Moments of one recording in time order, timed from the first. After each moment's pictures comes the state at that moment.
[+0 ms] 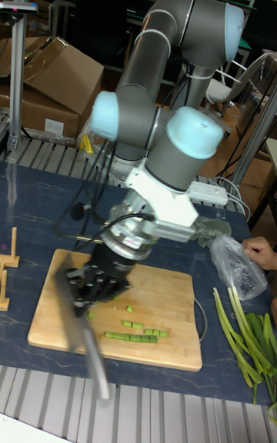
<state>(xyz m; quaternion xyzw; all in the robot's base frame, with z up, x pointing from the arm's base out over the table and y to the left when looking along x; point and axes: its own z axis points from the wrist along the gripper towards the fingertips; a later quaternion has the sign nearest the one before) 0.685 -0.054 0.077 -0.17 0.97 -0.15 0.06</state>
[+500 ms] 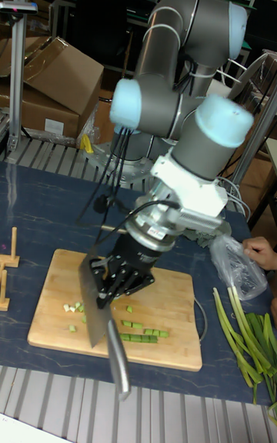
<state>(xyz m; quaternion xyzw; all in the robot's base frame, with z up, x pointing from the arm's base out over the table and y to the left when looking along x) 0.677 -0.024 0.103 -0.15 0.98 -0.15 0.06</state>
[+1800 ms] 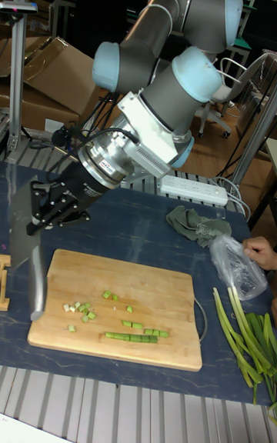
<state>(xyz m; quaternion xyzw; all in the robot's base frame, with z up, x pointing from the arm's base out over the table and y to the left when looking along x) 0.610 -0.178 0.174 -0.16 0.94 -0.30 0.03</state>
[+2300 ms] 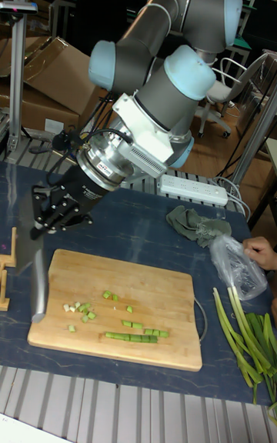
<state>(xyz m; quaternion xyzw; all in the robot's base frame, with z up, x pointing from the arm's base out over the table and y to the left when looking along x) 0.604 -0.157 0.156 -0.12 0.96 -0.24 0.04</state>
